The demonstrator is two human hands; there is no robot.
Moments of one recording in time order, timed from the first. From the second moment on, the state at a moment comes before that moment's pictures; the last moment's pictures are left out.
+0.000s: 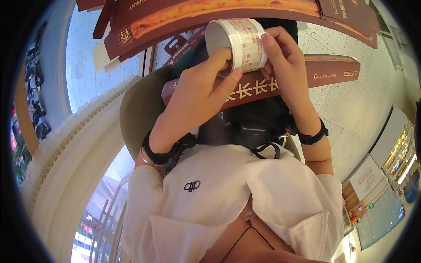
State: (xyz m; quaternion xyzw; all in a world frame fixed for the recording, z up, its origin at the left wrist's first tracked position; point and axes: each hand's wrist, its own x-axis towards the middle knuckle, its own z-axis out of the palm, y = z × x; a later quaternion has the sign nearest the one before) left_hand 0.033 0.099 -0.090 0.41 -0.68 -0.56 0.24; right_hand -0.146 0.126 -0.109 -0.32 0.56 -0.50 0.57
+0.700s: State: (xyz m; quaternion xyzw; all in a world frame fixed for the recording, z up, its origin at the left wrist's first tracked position) left_hand 0.025 0.109 -0.086 0.34 -0.85 -0.25 0.30; right_hand -0.157 0.130 -0.098 -0.70 0.50 -0.41 0.29
